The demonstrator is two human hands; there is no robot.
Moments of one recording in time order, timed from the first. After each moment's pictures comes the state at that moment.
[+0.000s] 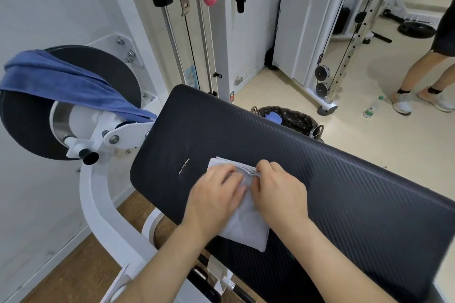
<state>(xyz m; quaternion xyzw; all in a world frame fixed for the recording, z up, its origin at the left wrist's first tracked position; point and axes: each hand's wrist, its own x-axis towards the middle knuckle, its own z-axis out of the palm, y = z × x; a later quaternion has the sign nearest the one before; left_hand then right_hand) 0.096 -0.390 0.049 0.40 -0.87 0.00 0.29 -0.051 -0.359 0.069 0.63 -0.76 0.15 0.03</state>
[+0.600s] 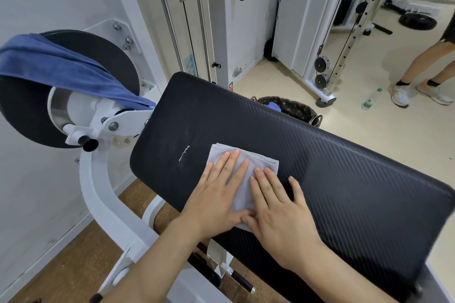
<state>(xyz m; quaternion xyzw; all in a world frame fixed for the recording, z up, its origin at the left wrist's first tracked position) 0.110 -0.372 0.033 0.40 -0.92 -0.06 0.03 -0.057 -0.290 0.040 0.76 -0.64 0.05 0.04</state>
